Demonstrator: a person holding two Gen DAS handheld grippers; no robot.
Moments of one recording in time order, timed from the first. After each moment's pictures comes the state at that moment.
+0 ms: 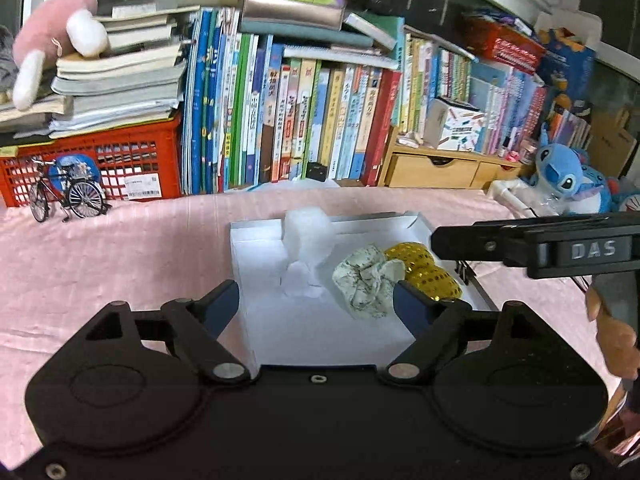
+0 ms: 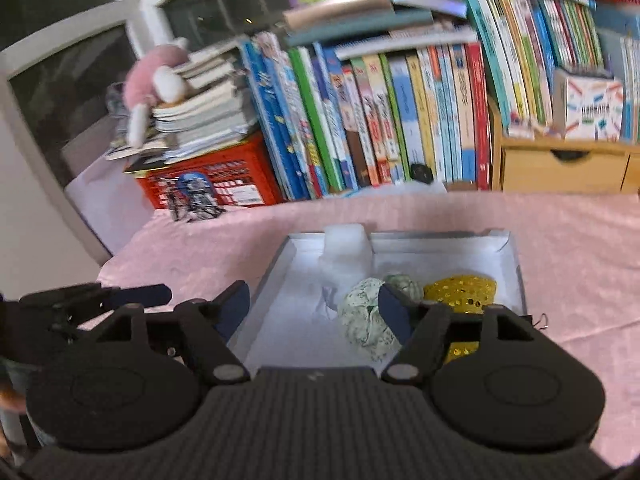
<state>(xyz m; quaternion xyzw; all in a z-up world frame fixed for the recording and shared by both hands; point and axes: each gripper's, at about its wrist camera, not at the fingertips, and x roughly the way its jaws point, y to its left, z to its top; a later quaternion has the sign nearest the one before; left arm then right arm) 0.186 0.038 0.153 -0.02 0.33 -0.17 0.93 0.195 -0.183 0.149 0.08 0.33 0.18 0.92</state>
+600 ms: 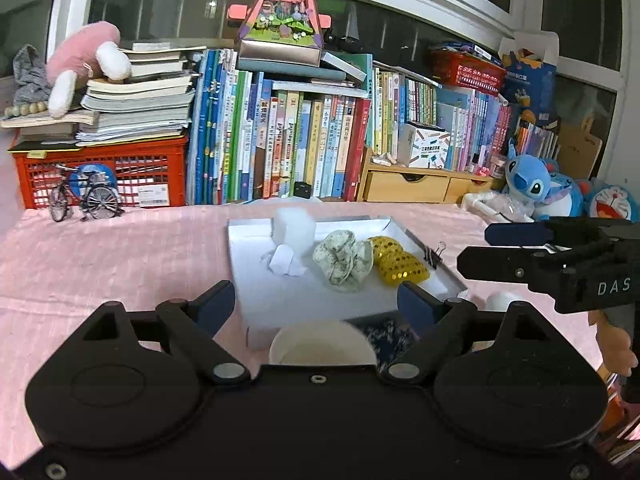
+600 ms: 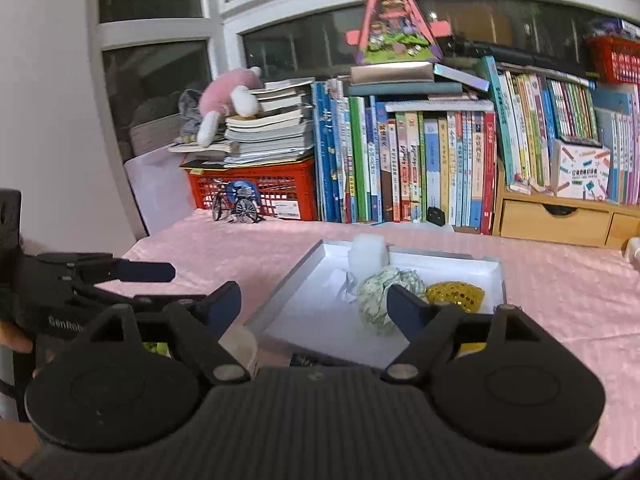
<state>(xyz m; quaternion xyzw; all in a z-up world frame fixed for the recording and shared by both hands) 0.069 0.058 0.138 -0.02 0.26 -0.18 0.95 0.074 -0.182 0.142 0.01 0.23 0.22 0.95</state>
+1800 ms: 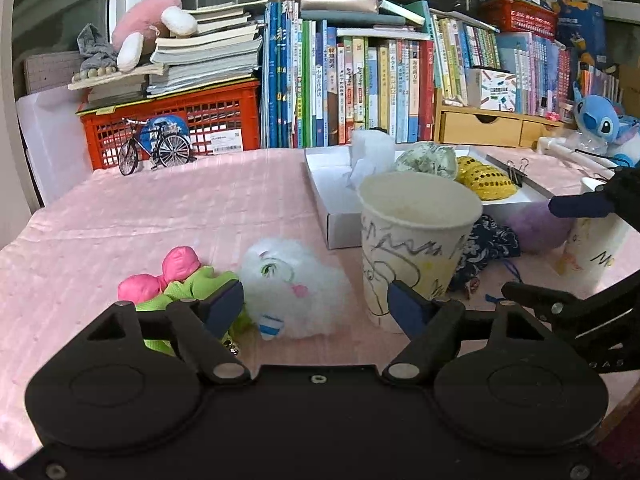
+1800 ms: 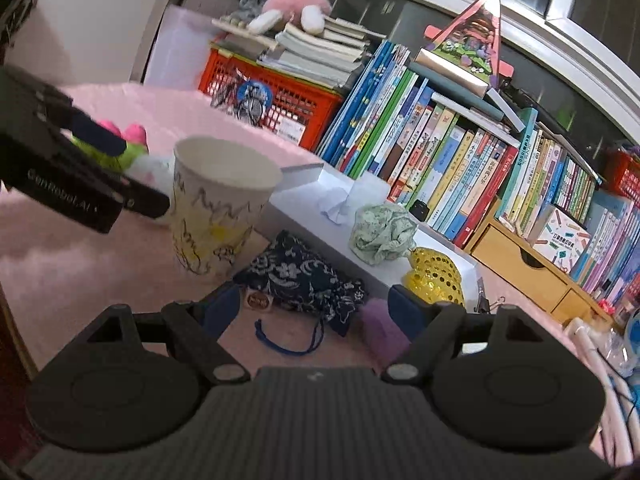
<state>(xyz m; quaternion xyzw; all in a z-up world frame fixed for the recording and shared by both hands) 0.042 0.066 0.031 0.03 0.27 -0.07 0.96 0.029 -0.114 0.022 -0.26 0.20 0.16 0.93</state>
